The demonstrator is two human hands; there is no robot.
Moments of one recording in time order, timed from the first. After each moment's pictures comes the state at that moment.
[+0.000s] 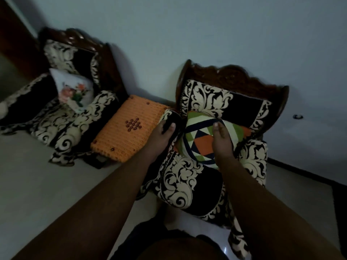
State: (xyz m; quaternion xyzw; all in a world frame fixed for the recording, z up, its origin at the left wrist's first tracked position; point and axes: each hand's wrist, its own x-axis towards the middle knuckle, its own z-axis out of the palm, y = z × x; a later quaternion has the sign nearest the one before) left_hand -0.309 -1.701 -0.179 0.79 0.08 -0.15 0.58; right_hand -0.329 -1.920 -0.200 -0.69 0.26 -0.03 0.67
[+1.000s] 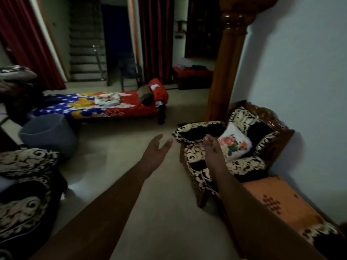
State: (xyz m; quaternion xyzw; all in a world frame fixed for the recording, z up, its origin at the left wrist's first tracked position) left_hand -0.626 -1.138 -0.028 0.74 0.34 0.24 0.53; right_hand -0.473 -1.282 -0.035 -0.72 -0.23 0.15 0.63
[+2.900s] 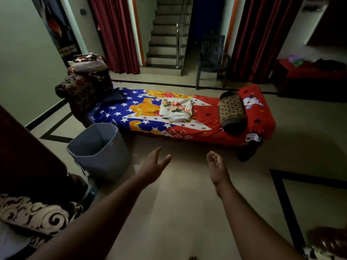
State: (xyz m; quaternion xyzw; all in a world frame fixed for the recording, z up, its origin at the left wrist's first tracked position) left_hand -0.476 -0.121 -0.120 0.67 0.57 0.20 0.42; right_hand -0.243 -0.187 -0.162 -0.66 -0.30 0.40 0.57
